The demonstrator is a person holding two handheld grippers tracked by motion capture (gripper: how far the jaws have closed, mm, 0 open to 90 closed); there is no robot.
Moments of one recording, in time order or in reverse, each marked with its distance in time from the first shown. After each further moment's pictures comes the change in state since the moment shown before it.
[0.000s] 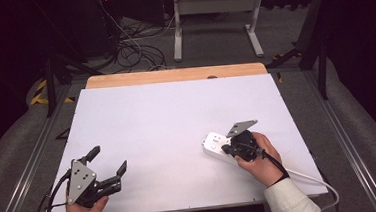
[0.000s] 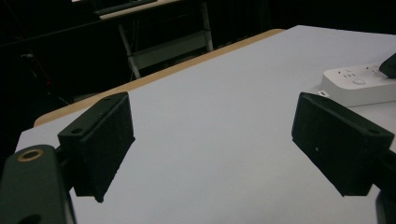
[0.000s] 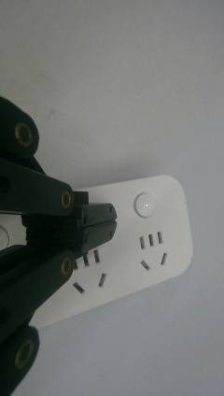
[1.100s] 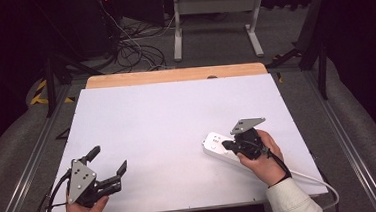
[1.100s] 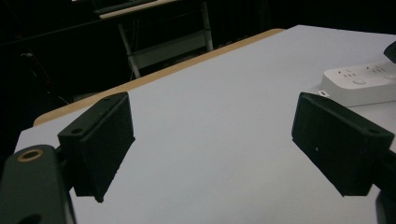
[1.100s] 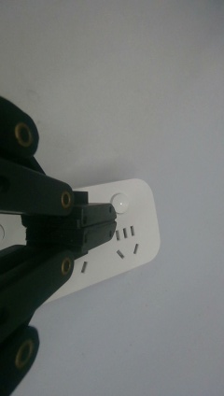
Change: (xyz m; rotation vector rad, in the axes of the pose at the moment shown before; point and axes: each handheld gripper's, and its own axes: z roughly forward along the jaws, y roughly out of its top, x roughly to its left) left arm 0.000 0.000 0.001 0.001 0.001 0.000; right arm -0.001 0.003 -0.016 -0.090 0.006 0.013
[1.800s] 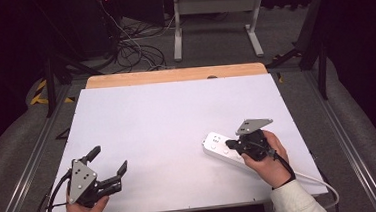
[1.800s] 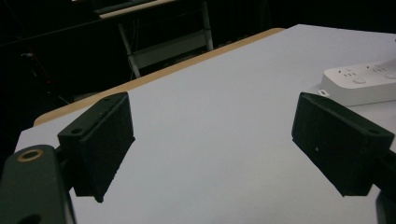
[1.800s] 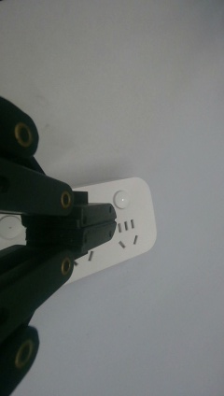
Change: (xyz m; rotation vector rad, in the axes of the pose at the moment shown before) left arm -0.001 0.000 0.000 0.002 0.003 0.006; right arm 0.002 -0.001 -0.016 -0.038 -0.022 -0.012
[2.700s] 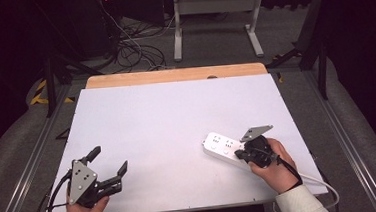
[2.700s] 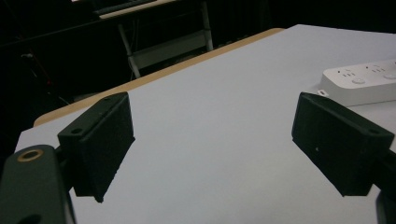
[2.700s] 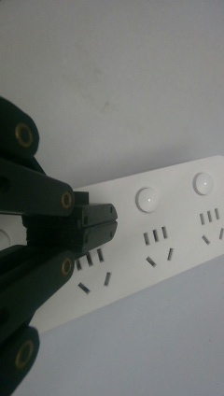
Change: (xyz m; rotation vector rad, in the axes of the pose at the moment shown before) left arm -0.001 0.000 0.000 -0.002 0.000 -0.001; right arm -0.006 -0.031 0.005 0.162 -0.018 0.049
